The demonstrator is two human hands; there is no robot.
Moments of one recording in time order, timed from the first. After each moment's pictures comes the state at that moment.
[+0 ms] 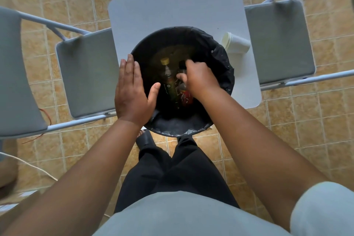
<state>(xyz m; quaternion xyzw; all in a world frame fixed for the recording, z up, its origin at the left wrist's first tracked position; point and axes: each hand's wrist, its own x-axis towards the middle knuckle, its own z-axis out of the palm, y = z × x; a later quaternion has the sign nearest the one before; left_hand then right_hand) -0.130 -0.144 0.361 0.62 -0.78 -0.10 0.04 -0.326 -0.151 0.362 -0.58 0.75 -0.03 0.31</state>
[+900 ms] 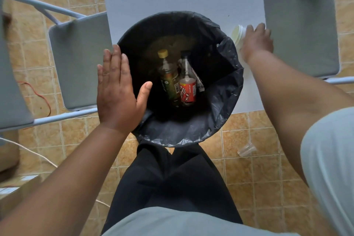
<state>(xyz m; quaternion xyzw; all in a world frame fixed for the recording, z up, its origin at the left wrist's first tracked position) -0.133 -0.143 0.355 0.61 -0.79 -0.06 0.02 -0.519 -0.214 0.198 -0.51 0.83 0.15 0.16</state>
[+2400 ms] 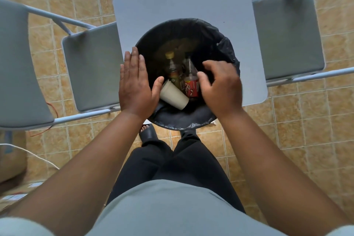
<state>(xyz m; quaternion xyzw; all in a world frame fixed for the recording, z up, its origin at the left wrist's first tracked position) -0.128 -0.143 0.361 0.60 -0.79 -0.10 0.02 -0.337 -0.086 0.379 -0.56 0.77 -0.27 0.14</state>
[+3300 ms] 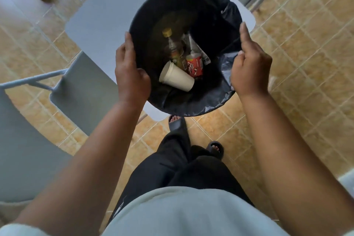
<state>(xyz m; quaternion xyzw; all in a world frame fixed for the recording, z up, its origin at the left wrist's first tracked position) -0.108 -0.158 0.379 0.43 -0.85 -0.28 0.11 -0.278 0.029 0.359 -0.25 0.92 -0.31 0.00</state>
